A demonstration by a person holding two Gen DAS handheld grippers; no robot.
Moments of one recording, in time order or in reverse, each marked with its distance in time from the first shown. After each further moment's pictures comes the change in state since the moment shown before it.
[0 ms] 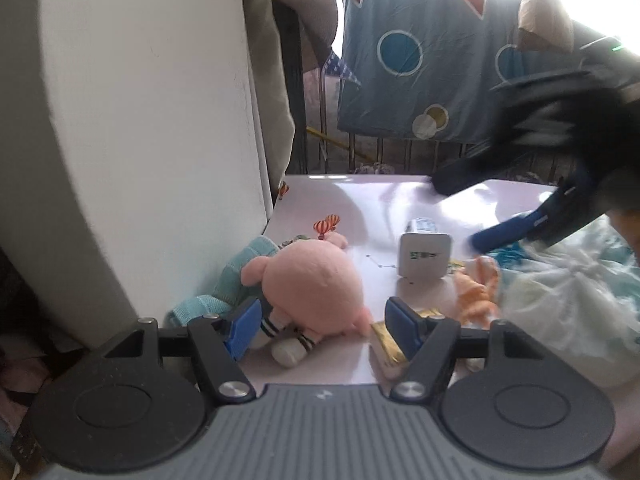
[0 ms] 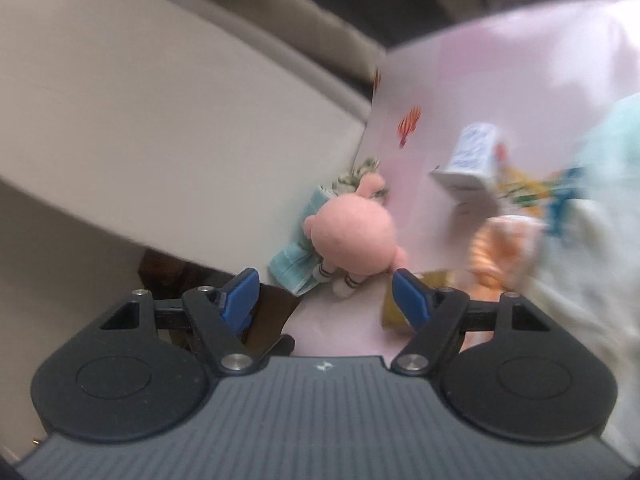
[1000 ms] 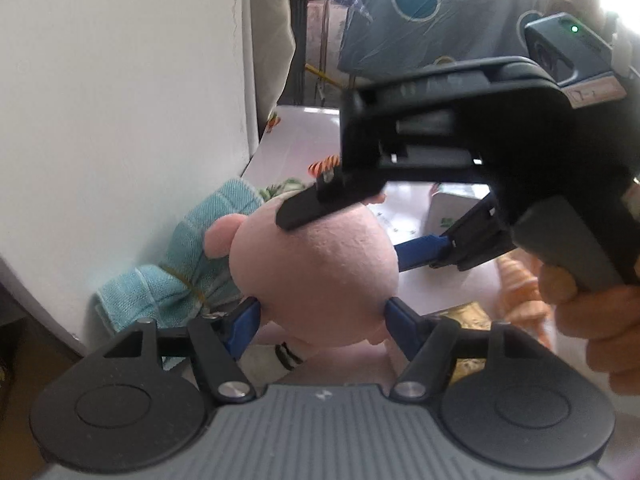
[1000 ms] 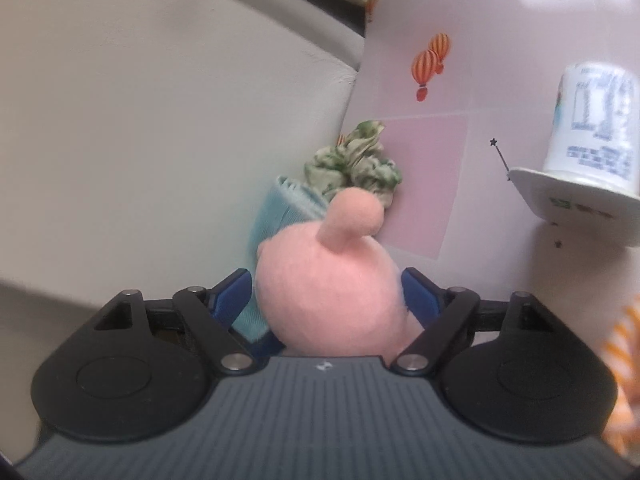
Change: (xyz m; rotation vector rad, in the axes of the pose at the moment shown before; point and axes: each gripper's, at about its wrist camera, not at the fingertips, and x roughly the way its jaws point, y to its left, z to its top) left arm 0.080 0.009 0.004 -0.062 0.166 -0.063; right arm 0.119 -0.004 0.021 -0.017 0.108 -0.036
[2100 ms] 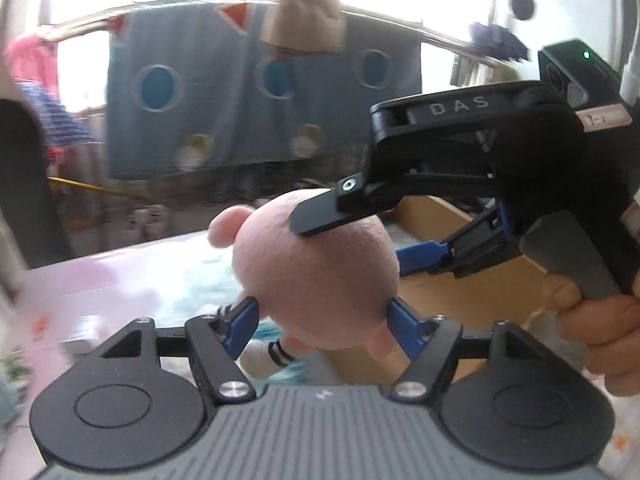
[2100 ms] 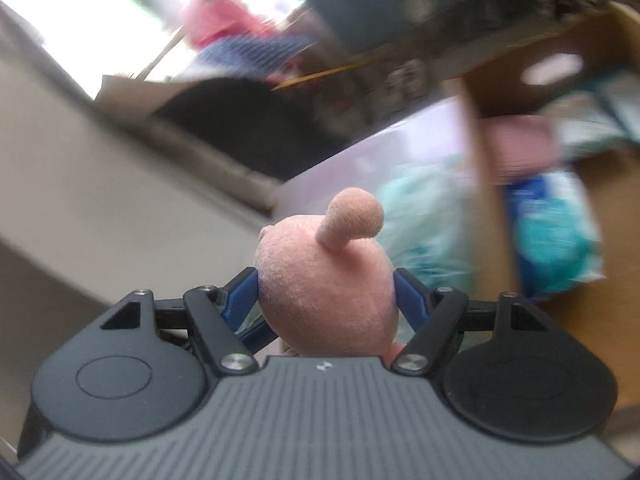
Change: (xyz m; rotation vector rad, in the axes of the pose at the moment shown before) left arm -0.151 -0.297 0.006 0.364 -0.173 -0.494; right arm -0.428 -0.064 -0.189 0.221 -0.574 -0.178
